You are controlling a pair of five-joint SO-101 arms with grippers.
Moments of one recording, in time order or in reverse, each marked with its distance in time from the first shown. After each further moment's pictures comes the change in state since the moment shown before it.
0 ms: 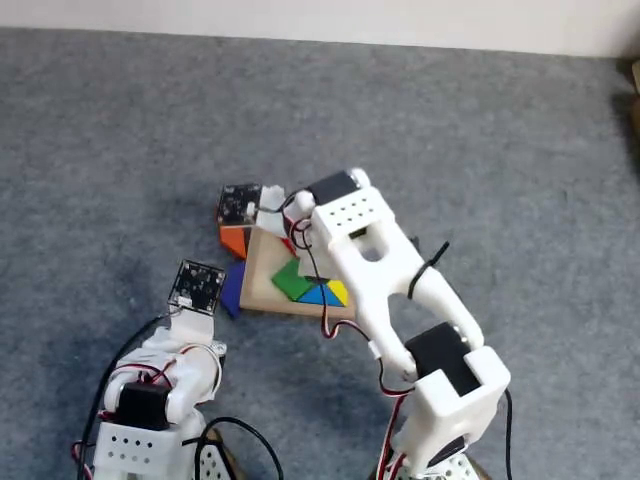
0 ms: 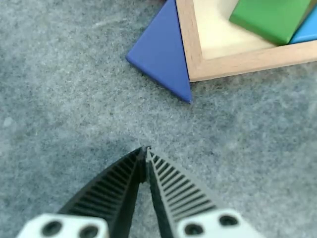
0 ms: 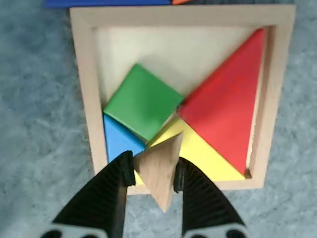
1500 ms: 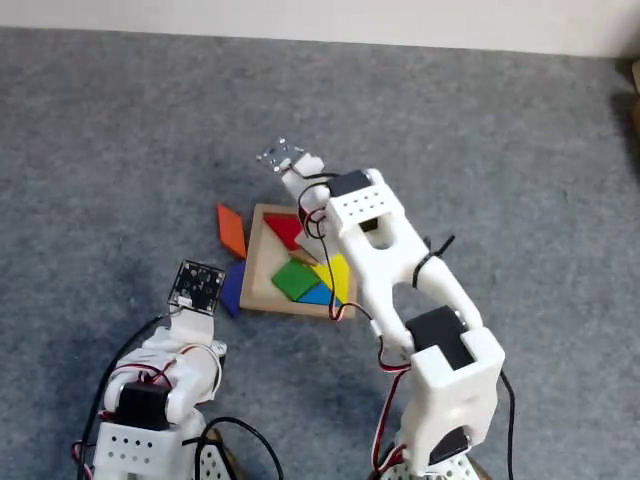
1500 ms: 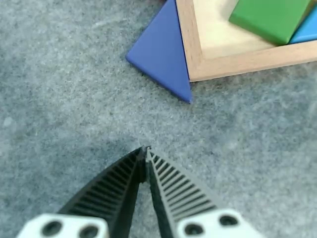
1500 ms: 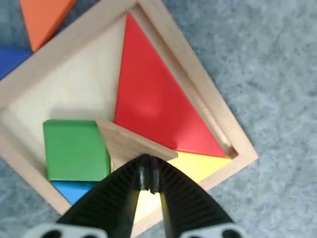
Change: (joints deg) left arm 0.0 0.0 0.0 0.0 0.0; right arm 4.7 7.8 -0.6 -9.6 -29.5
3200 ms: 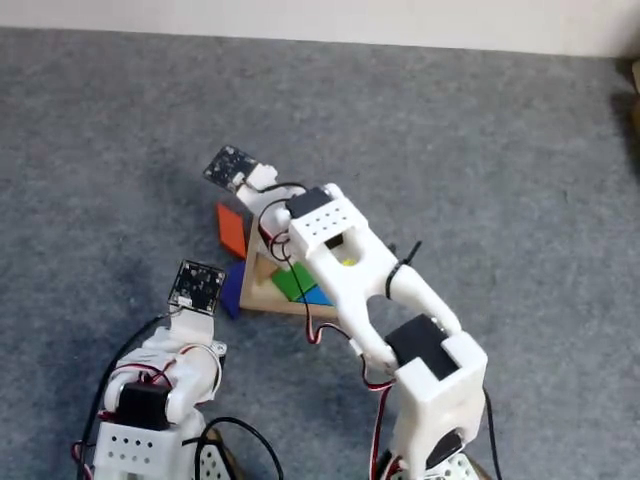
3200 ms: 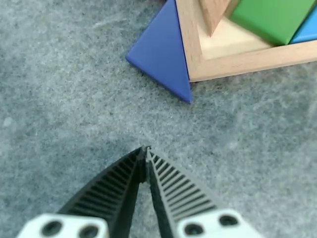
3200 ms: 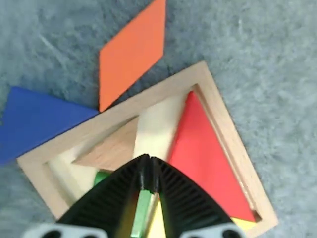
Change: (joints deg) left arm 0.0 0.0 0.0 0.0 0.0; right arm -9.4 -2.0 0.7 -8.9 -1.6
